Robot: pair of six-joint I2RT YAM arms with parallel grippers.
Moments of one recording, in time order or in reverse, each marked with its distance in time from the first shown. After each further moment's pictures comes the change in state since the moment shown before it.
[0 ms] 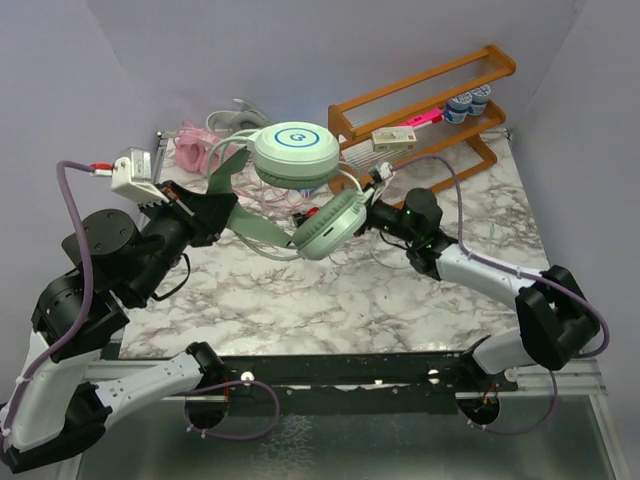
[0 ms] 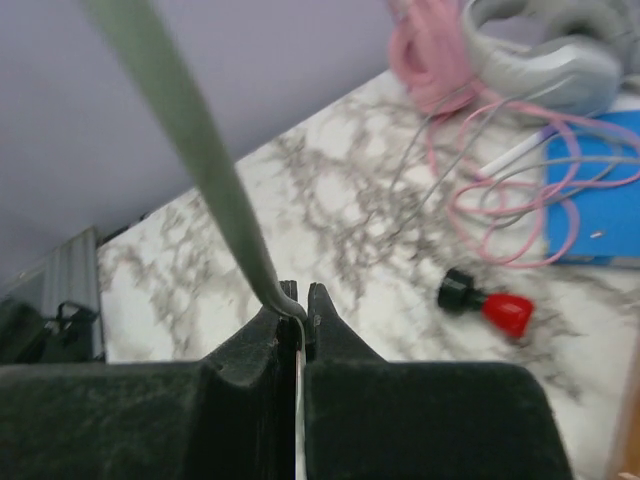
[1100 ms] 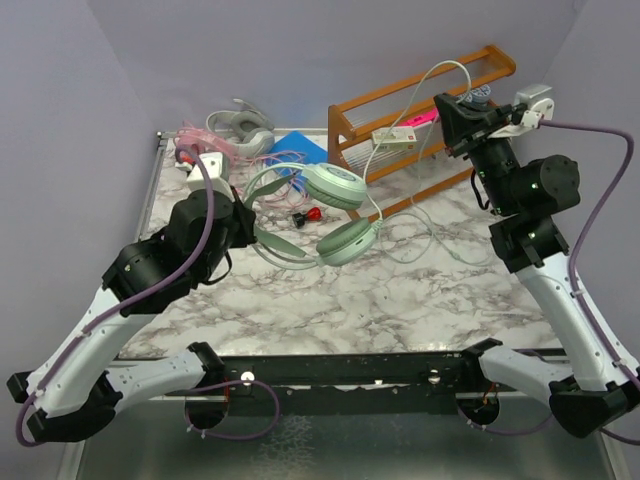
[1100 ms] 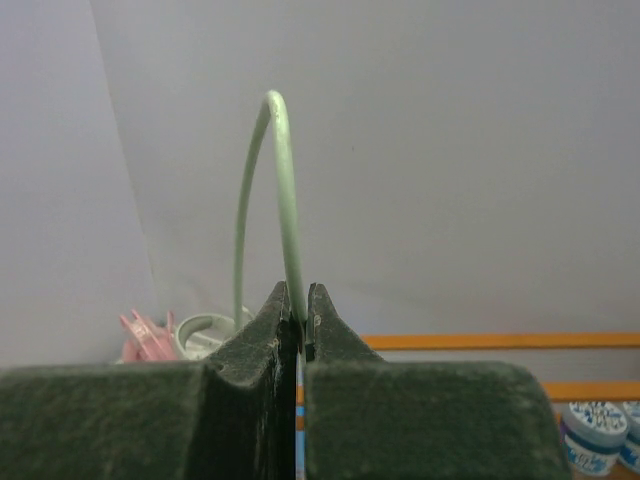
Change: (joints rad) left arm 0.000 0.127 -0.129 -0.102 -0.080 0.109; right arm -0.261 -0.364 0.486 -0.397 0.395 -0.264
